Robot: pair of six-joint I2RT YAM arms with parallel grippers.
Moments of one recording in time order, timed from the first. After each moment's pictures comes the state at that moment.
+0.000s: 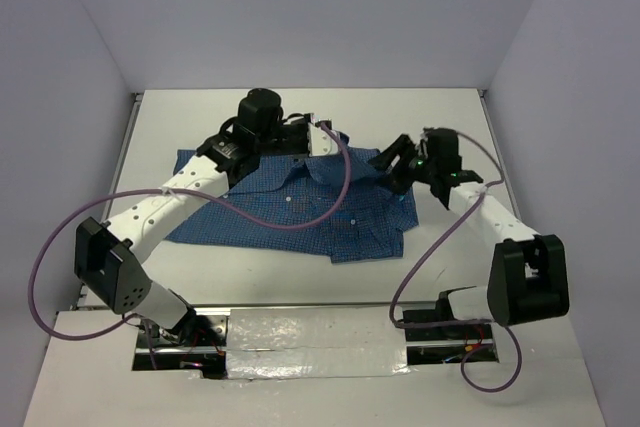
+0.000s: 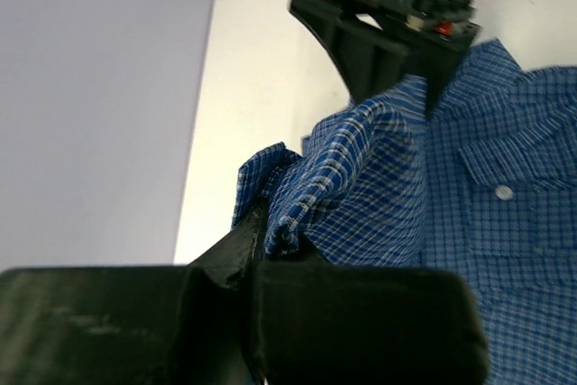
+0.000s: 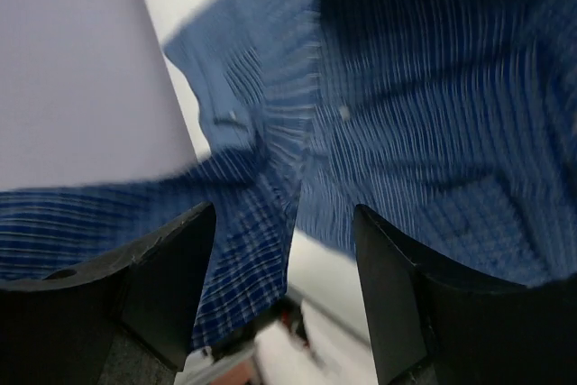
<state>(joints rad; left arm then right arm) -0.62 1.51 1.41 -0.21 0.56 0.83 0.11 1.32 0.84 -0.11 -0.52 0.96</state>
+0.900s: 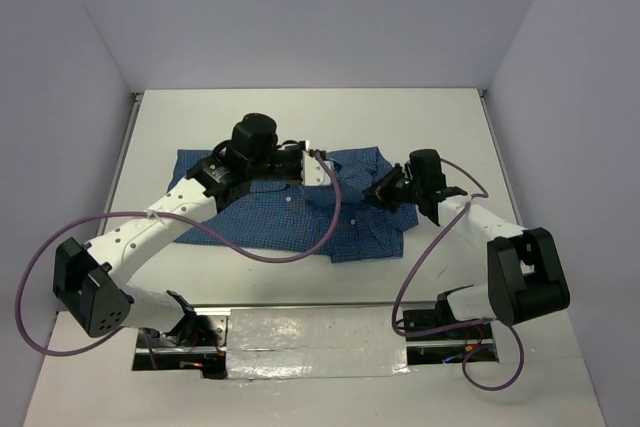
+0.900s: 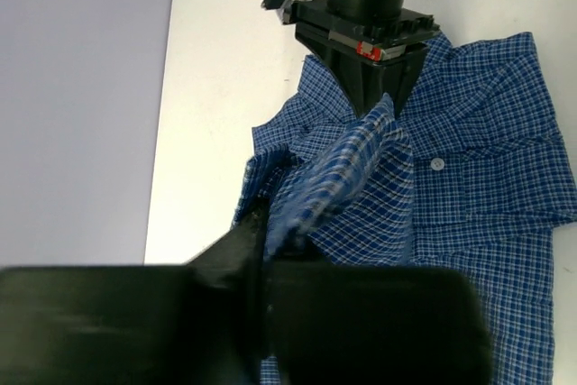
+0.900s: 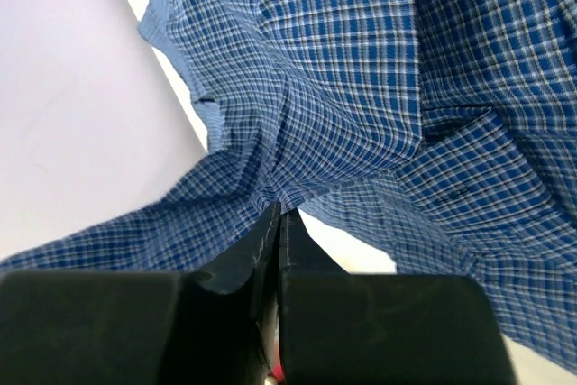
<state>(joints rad) -0.68 1.36 1.23 -0.25 0.53 0.86 0.24 1.34 0.66 -0.03 -0.50 1.17</state>
